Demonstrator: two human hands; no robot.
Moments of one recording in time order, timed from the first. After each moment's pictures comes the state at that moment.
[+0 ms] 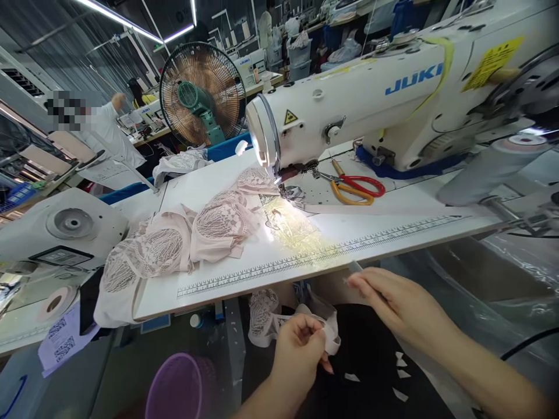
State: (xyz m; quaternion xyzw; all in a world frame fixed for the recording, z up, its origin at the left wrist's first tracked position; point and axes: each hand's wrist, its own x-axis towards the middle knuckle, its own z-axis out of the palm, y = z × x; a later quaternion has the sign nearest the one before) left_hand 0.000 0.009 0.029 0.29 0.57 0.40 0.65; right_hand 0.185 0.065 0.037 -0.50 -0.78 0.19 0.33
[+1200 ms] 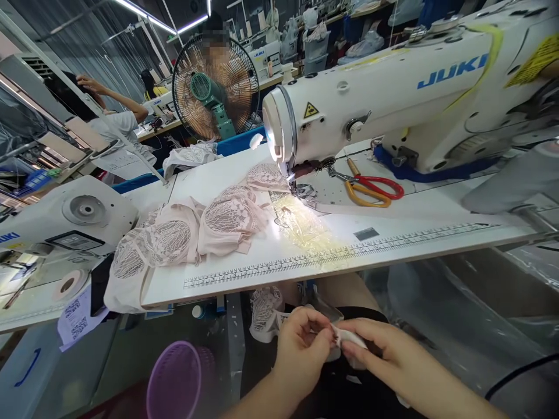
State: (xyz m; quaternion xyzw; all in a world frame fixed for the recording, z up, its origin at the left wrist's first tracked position) left_hand -0.005 0.004 0.030 0.40 0.51 0.46 0.61; right_hand 0.157 0.022 0.030 -0.43 -0.69 0.53 0.23
